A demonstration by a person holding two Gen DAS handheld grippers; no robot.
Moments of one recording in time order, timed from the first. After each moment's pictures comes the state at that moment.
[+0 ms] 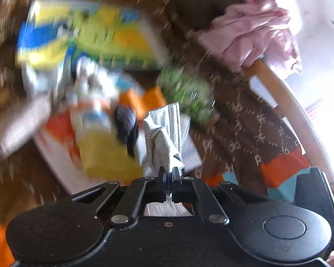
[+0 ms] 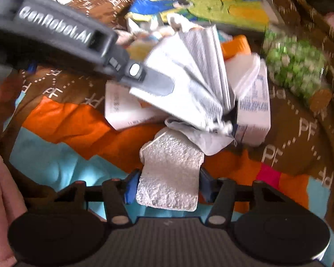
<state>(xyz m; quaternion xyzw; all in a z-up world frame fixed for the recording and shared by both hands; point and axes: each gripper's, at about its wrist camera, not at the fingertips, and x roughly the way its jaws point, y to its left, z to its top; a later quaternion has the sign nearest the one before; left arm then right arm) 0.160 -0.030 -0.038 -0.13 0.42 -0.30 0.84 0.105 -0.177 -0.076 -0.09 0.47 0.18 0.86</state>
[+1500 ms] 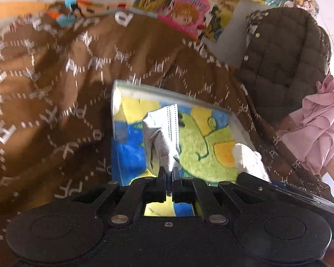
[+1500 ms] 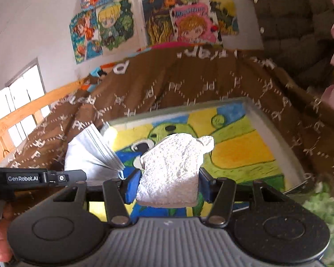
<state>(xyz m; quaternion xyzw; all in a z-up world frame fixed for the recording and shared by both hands) 0.342 0.089 -0.048 -0.18 0.30 -0.15 0.93 0.338 -0.176 -0.035 0.07 0.26 0.13 0.96</state>
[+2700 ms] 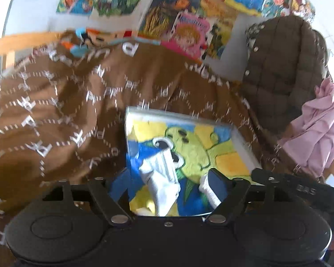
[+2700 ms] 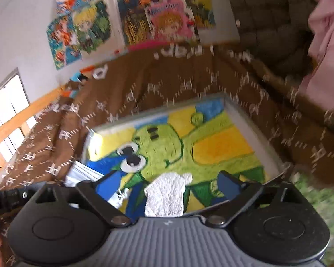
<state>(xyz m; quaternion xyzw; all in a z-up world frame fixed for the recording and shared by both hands) 0.276 0.087 -0.003 -0.14 0.24 -0.10 0.96 0.301 -0.187 0.006 0.09 0.24 0.08 0.96</state>
